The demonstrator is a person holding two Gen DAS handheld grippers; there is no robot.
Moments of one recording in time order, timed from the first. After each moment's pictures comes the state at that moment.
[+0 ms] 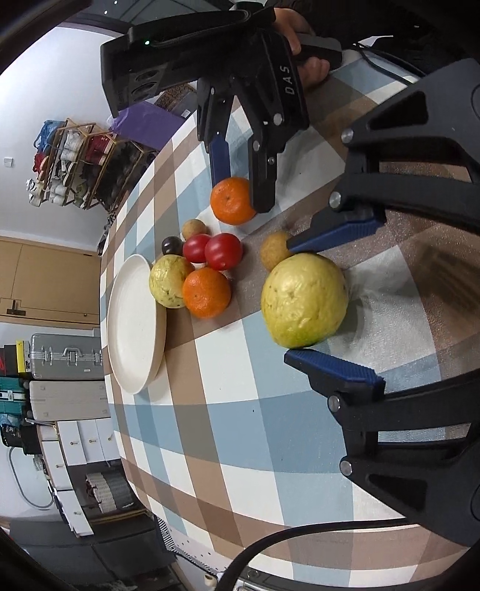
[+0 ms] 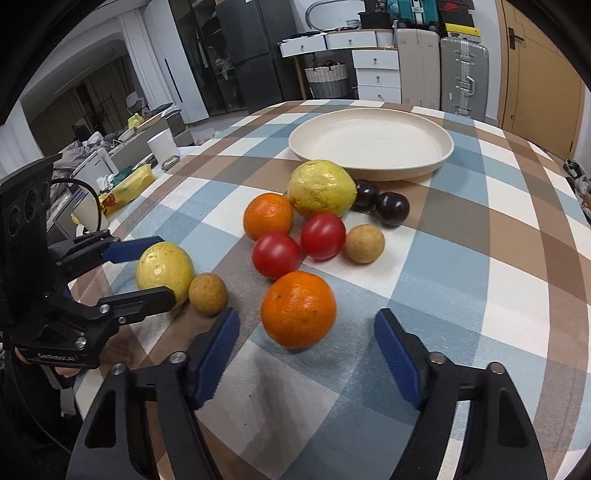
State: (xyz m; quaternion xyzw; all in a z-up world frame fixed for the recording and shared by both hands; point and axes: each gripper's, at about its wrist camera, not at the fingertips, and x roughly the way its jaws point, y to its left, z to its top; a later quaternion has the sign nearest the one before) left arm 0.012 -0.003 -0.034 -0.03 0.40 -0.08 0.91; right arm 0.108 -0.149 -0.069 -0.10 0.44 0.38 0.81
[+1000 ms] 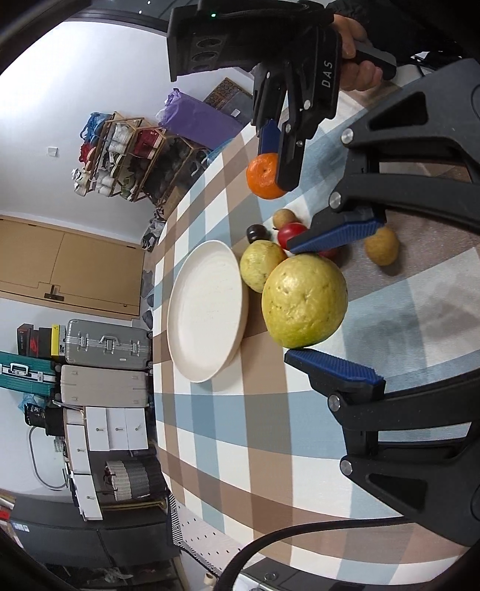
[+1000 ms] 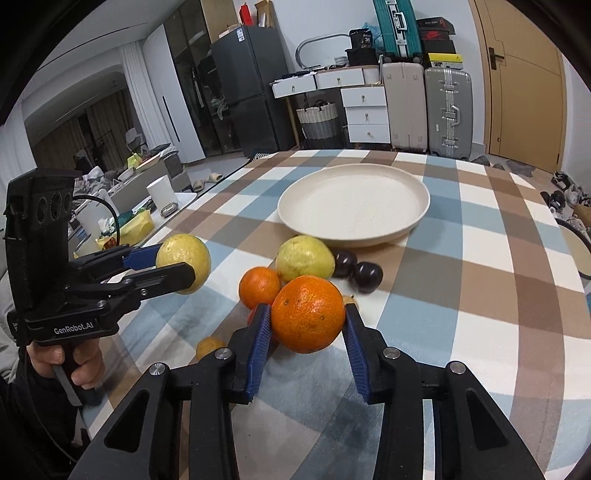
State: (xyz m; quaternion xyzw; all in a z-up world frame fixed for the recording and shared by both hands) left arm 0.050 0.014 0.007 -0.07 0.32 -0.06 0.94; right arm 0.123 -0.164 -0.029 -0.05 0.37 0.37 0.85
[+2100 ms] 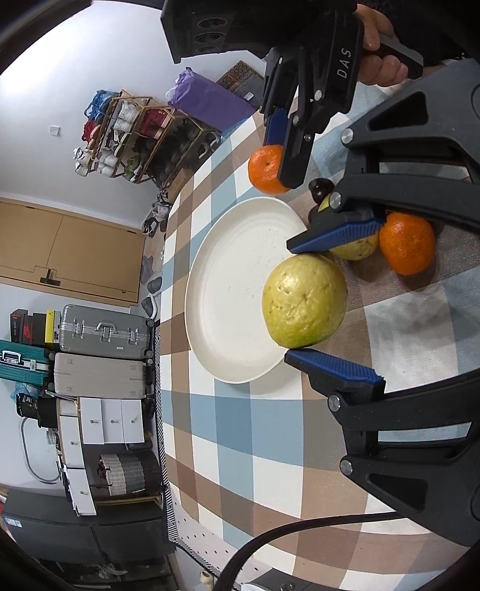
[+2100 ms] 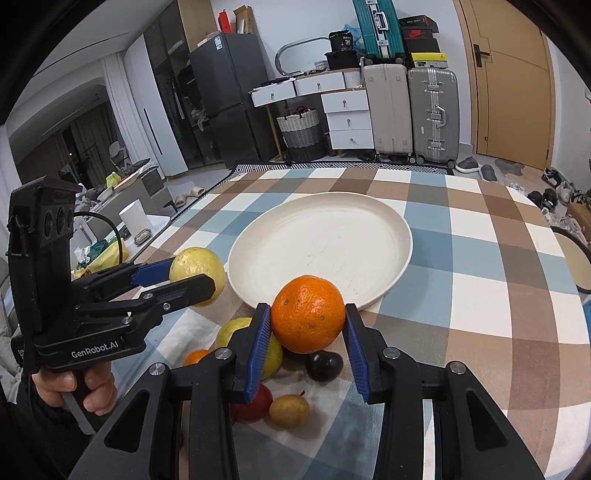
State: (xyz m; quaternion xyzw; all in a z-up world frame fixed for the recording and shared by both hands) left arm 0.160 0.026 -0.003 -0.08 0.33 -0.03 0.94; right arm 0.207 -0.144 -0.031 -0.03 0.38 0.35 0.86
